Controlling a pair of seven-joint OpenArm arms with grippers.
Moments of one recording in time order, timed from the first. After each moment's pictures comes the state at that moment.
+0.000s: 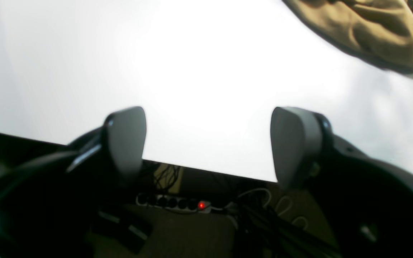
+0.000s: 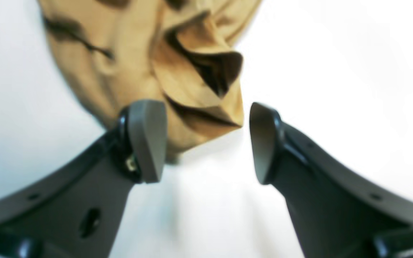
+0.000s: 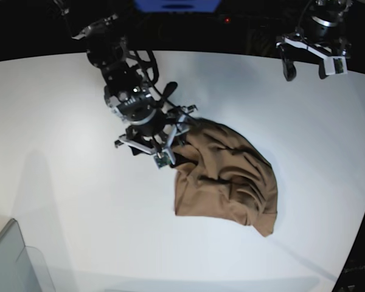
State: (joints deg) left arm 49.0 -16.9 -12.5 115.1 -27.6 0.1 14.2; right arm -1.3 4.0 -24.5 96.8 0.2 0.0 -44.2
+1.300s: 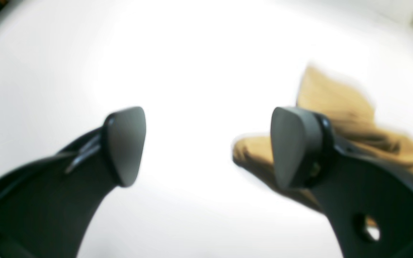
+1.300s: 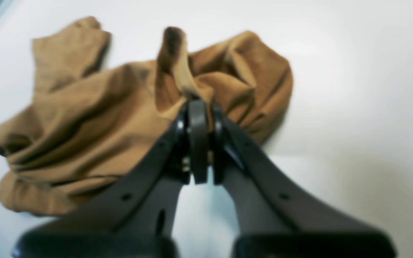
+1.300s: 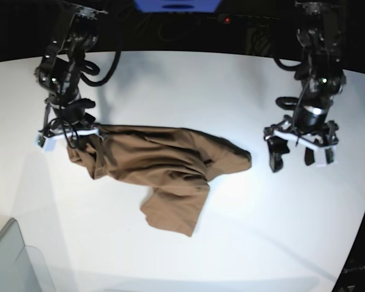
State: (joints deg) left arm 11.6 -12.8 -7.1 104.6 -27.1 0.2 27.4; right arm -10.4 -7.9 21.7 104.9 18.6 -0.5 -41.5
